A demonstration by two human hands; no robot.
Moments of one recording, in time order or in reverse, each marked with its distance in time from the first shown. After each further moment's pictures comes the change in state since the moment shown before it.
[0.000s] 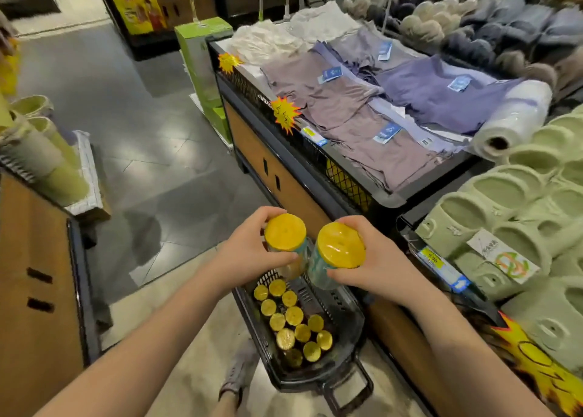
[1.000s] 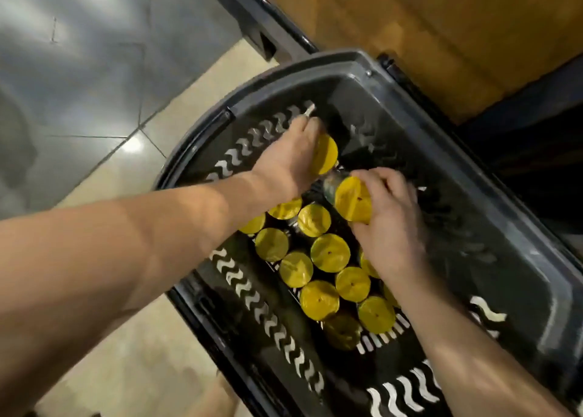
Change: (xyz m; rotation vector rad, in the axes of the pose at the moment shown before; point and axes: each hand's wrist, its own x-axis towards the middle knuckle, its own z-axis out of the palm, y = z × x) left_hand 0.297 -0.545 0.260 0.646 -0.340 0.052; right_hand 0.227 0.444 0.422 -0.317 0.244 0.367
